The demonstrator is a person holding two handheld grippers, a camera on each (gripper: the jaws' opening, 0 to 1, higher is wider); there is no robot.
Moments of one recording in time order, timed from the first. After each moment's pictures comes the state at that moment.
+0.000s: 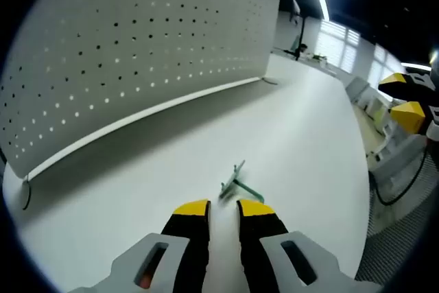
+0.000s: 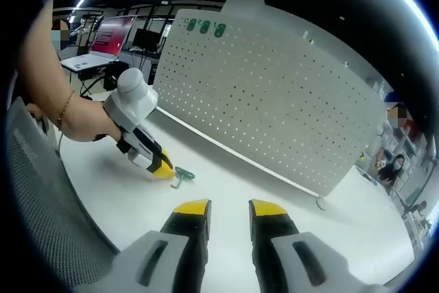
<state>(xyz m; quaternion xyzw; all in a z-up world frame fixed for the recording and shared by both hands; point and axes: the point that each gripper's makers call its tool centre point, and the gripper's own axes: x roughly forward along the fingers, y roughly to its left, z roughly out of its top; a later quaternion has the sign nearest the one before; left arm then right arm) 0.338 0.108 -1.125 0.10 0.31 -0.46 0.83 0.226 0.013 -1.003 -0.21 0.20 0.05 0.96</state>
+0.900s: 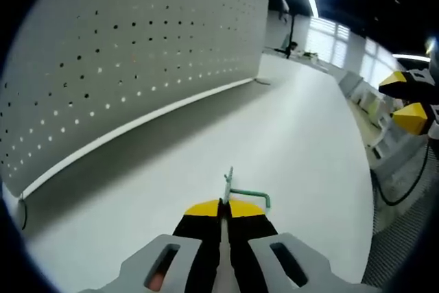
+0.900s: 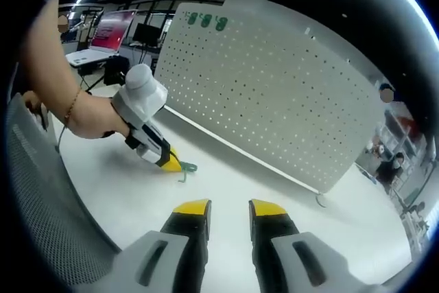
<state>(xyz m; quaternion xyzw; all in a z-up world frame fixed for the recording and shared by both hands) 0.350 0.093 -1.125 0.11 0.30 -0.48 0.82 0.226 0.010 -1.010 -0.21 0.22 0.05 0.95</state>
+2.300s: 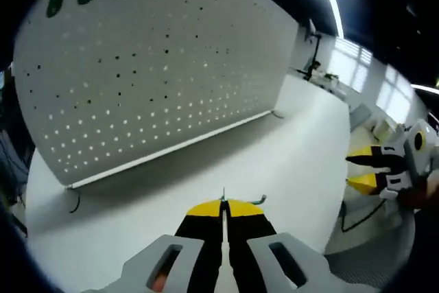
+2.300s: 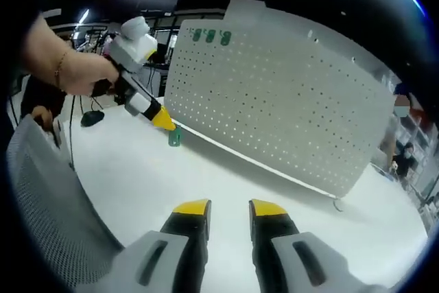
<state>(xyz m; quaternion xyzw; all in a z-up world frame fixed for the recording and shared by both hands) 0.341 0.169 -1.005 0.05 0.31 -0.42 0.85 0.229 0.034 -0.999 -0.15 0.19 0.10 0.96</state>
